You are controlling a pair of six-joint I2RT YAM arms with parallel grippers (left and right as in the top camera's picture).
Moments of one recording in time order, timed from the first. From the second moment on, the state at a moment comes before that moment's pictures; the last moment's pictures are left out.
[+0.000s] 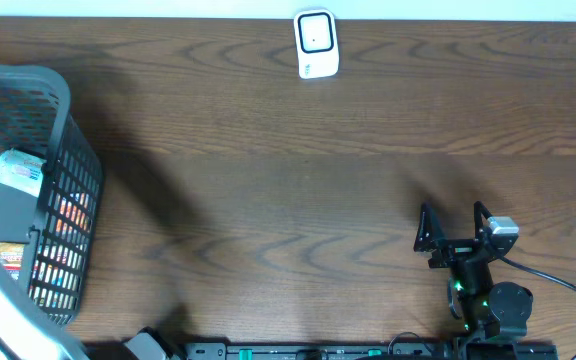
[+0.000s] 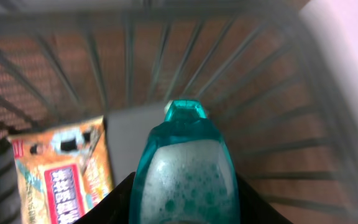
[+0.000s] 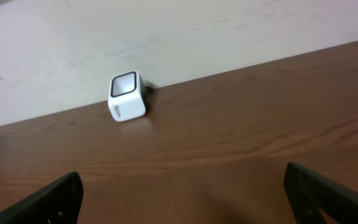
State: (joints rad) left arm 0.75 1.35 1.56 -0.96 -0.11 -0.54; right arm -0.03 0.02 0.01 -0.06 -0.16 0.27
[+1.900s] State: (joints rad) left arm -0.65 1.78 1.53 -0.94 -0.07 -0.08; right arm -0.03 0.02 0.01 -0.06 -0.16 0.27
